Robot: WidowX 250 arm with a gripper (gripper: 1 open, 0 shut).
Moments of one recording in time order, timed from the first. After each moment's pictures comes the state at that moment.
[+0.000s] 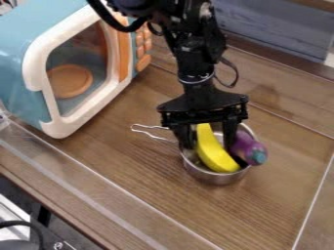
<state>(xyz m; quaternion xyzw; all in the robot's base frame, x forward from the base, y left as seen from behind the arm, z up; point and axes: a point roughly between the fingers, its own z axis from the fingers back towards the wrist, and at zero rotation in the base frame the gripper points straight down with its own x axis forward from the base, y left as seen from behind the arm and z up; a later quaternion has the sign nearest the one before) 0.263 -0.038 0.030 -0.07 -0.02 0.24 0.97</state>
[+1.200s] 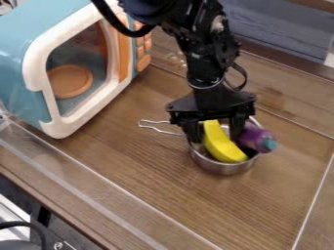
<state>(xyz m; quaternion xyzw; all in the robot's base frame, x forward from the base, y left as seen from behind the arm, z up) 0.270 -0.037 0.023 -0.04 -0.07 0.26 0.96</state>
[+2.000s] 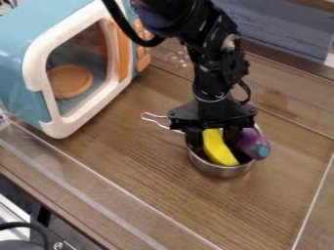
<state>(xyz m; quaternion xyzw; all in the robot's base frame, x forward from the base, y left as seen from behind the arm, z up) 0.259 -0.033 0.007 0.00 -0.04 0.26 0.96</state>
